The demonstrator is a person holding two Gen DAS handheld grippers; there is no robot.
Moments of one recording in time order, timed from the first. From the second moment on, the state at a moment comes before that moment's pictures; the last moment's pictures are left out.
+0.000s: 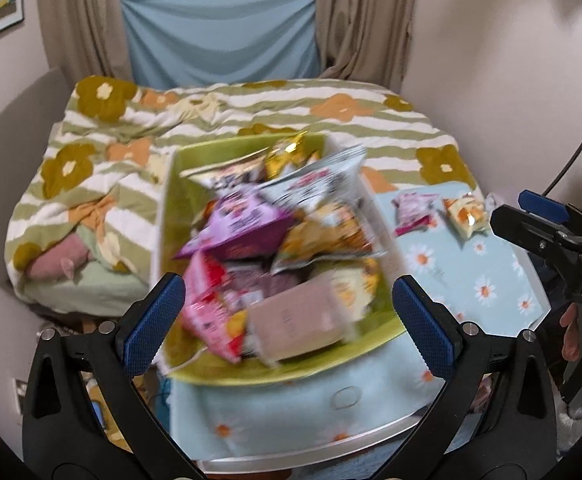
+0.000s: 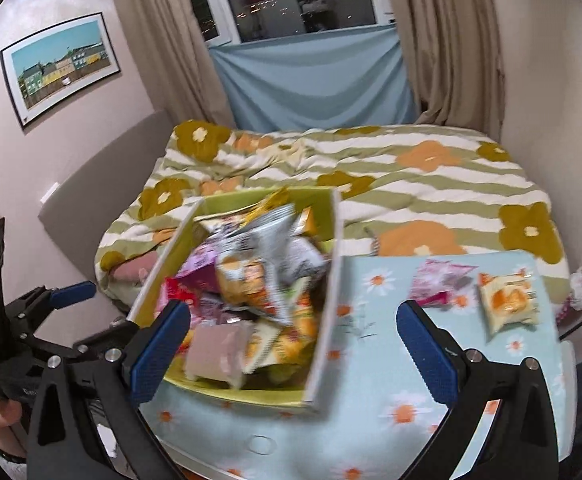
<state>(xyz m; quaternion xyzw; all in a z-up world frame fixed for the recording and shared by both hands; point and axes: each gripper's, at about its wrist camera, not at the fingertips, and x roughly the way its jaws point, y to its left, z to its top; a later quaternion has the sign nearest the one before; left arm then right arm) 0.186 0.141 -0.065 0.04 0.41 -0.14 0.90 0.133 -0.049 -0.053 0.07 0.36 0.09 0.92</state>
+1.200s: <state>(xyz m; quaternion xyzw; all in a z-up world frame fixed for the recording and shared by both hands) 0.362 -0.172 -0.240 0.06 0.55 -0.15 0.82 0.243 -0.345 -0.206 0.14 0.52 0.10 0.84</state>
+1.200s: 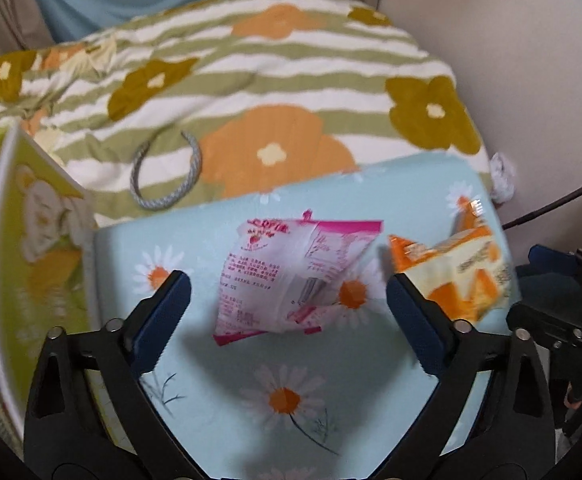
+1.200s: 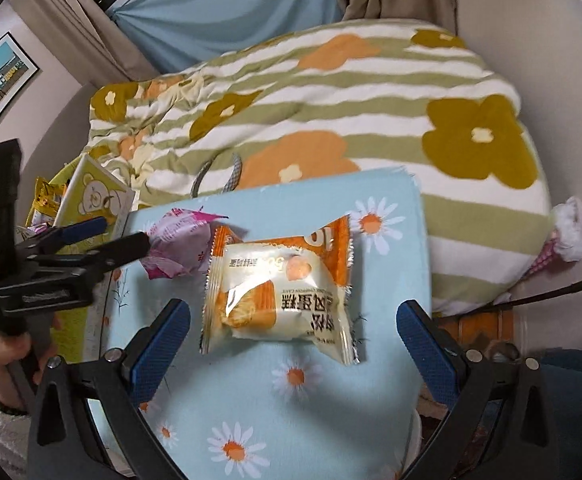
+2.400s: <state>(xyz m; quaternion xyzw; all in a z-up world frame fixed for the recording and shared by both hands) 0.325 -0.132 -0.273 0.03 0.60 -0.07 0.80 0.288 -0.307 -0.256 0.09 0.56 0.15 0.81</state>
